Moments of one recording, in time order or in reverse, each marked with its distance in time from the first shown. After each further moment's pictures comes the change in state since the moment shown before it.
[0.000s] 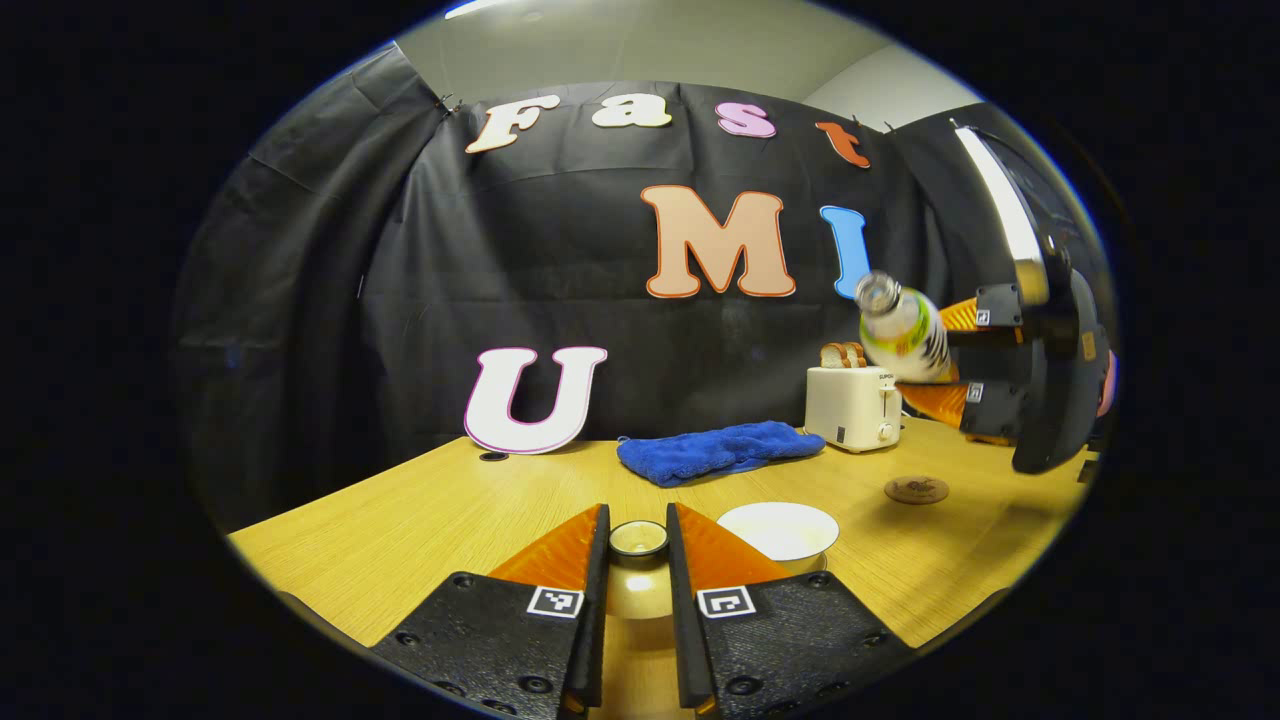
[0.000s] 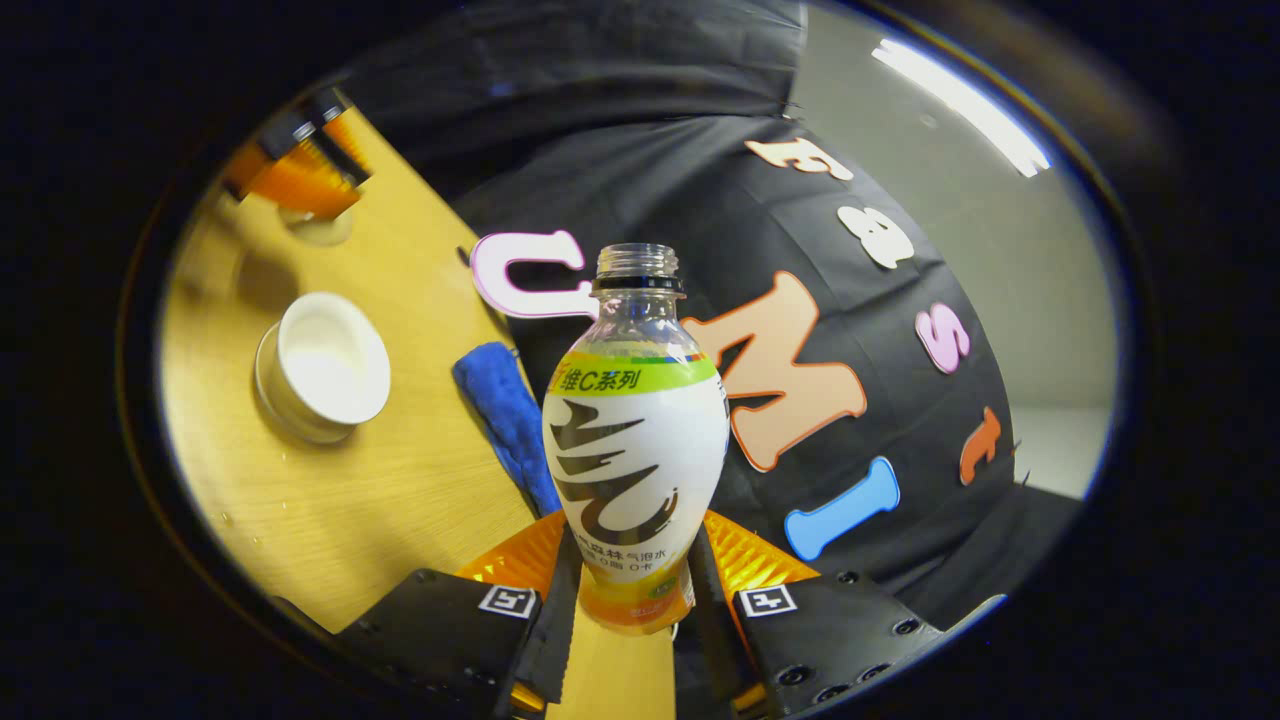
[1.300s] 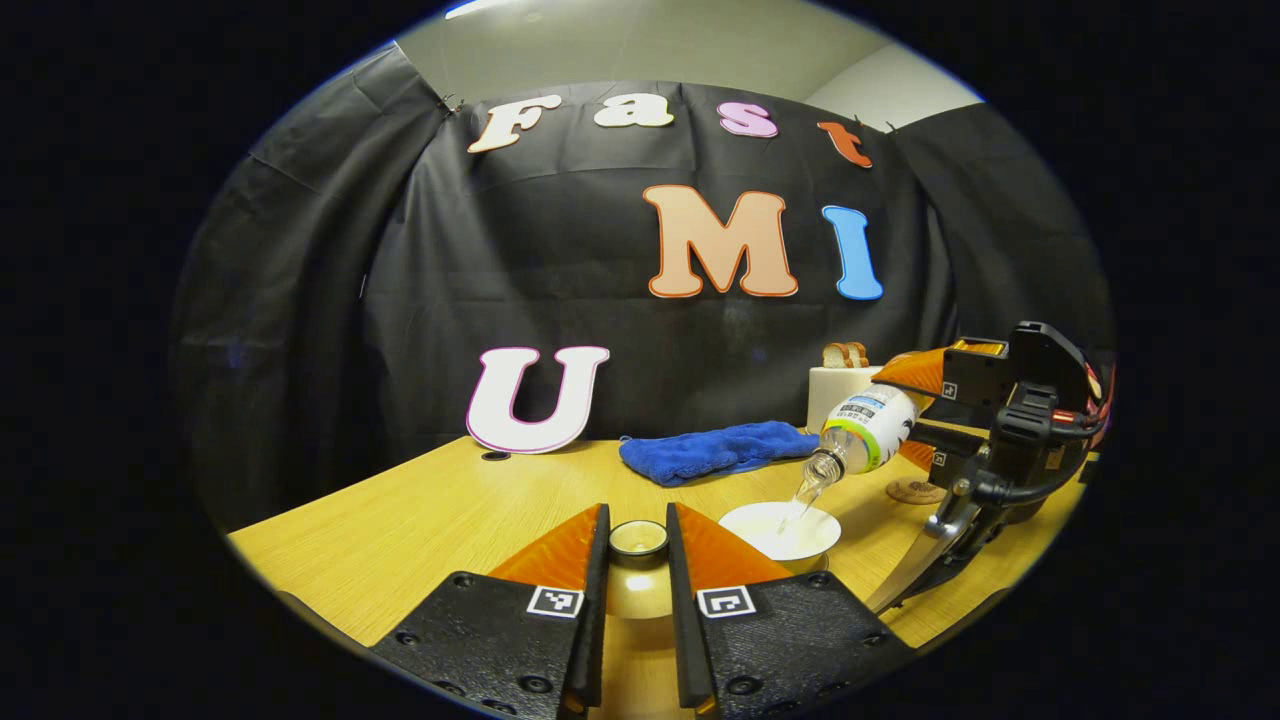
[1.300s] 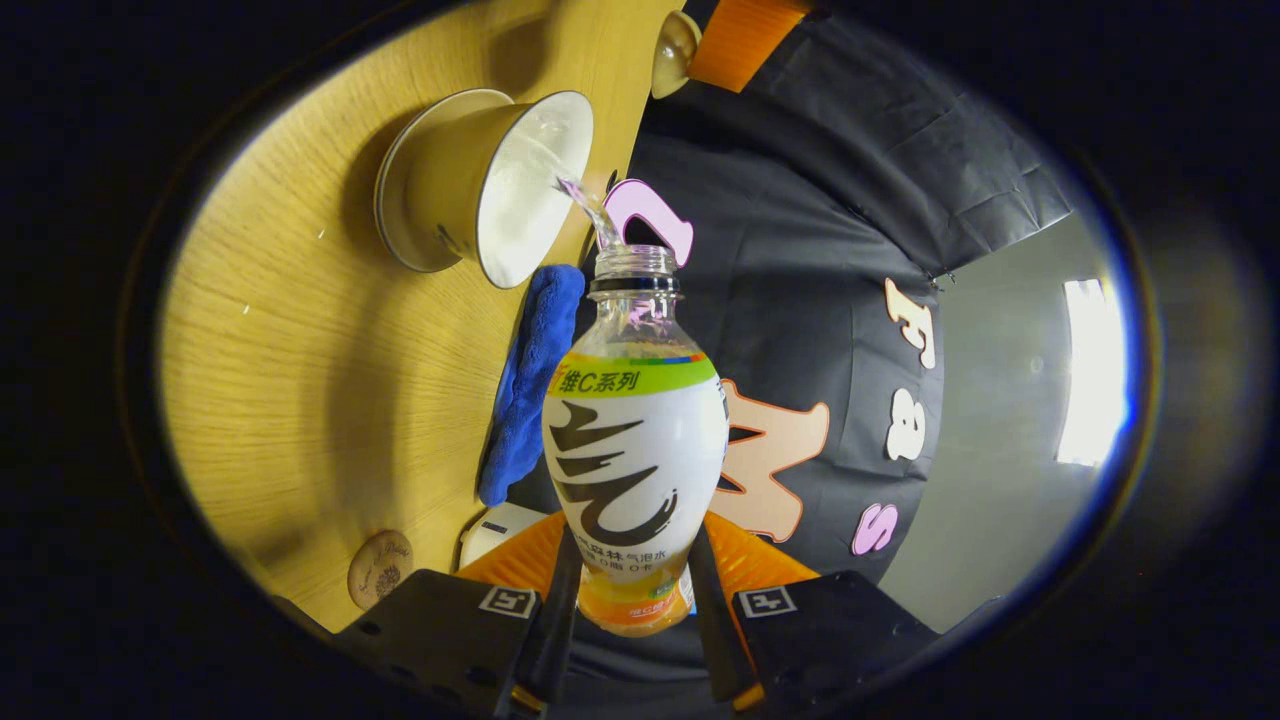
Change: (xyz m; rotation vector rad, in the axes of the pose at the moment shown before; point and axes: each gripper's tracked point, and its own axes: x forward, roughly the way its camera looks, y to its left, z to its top) left arm -0.002 0.002 -0.001 -0.001 0.002 0.005; right arm 0.006 0.046 0.002 -0.661 -0.047 -0.096
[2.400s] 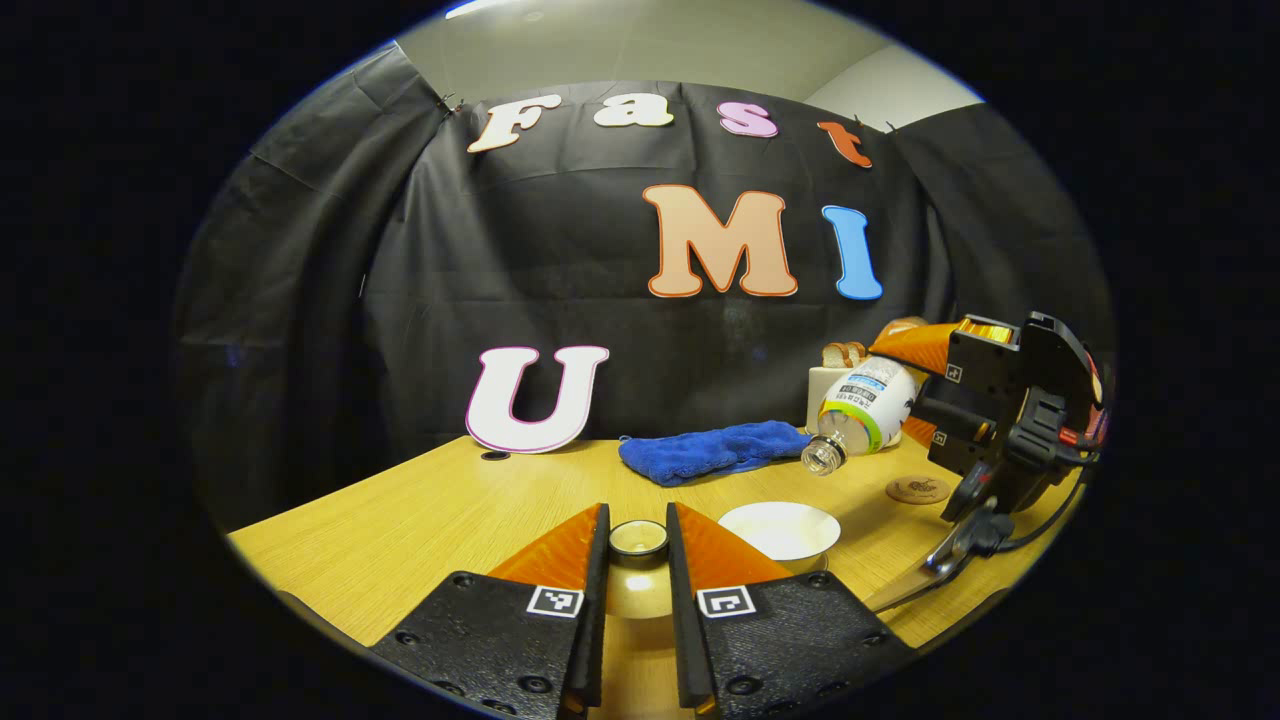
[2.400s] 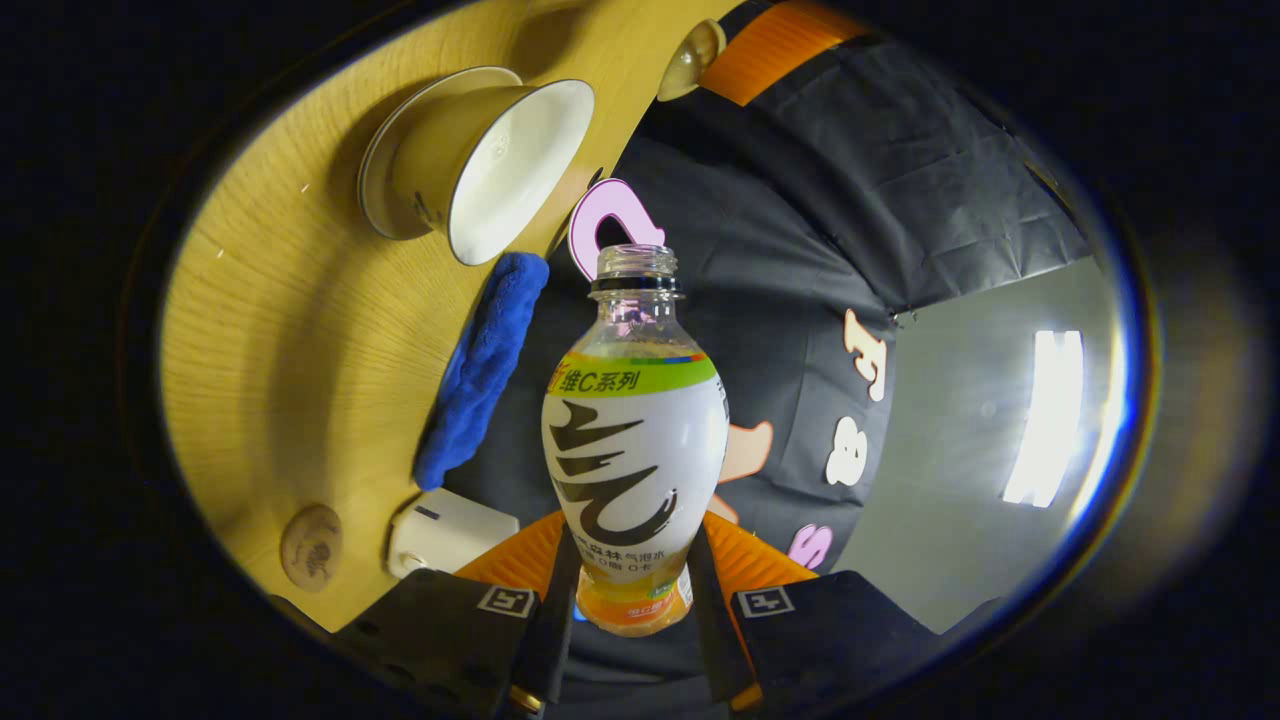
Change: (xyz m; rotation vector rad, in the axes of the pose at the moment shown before) left arm 0.000 0.000 0.000 0.000 0.001 -0.002; right arm 0.004 -0.006 -0.004 -0.040 -0.012 -0.078
